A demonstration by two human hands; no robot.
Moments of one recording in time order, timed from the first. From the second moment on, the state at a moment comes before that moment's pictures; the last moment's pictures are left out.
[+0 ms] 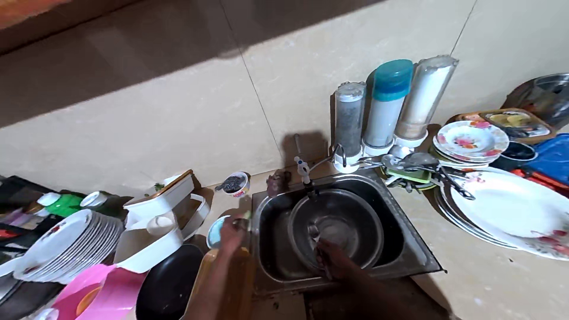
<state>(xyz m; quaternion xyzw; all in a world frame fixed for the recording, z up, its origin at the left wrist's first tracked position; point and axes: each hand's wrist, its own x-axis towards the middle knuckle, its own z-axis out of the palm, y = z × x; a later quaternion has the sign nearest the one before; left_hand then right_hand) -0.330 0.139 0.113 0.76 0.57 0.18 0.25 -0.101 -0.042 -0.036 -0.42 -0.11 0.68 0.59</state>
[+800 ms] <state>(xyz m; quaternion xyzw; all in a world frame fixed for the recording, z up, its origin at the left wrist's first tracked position) -0.240 0.008 0.046 0.45 0.47 0.40 0.65 -0.142 -0.047 0.035 -0.56 -0.47 0.49 0.47</state>
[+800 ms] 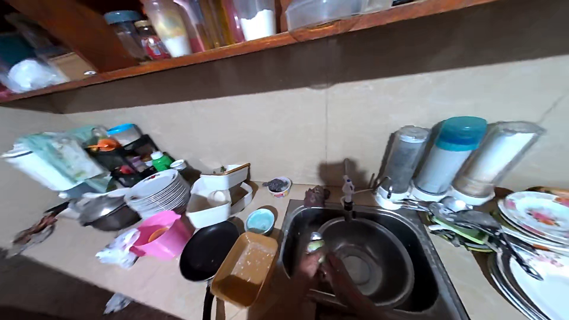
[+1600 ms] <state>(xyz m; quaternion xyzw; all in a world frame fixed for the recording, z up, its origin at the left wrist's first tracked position) -0.240 -0.024 0.053 0.74 0.49 0.02 0.47 -0.068 -0.020 -0.021 -0.48 0.05 0.53 0.70</state>
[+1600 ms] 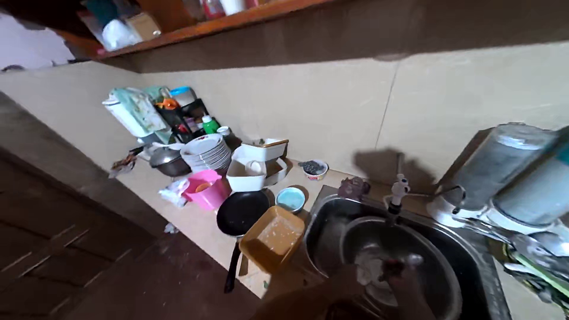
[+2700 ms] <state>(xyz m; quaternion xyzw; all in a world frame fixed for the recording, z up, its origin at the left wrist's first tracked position) -0.647 0.062 0.088 0.90 0.41 0.15 -0.11 -0.166 -0.072 -0.043 -0.90 -0.39 0.12 0.17</state>
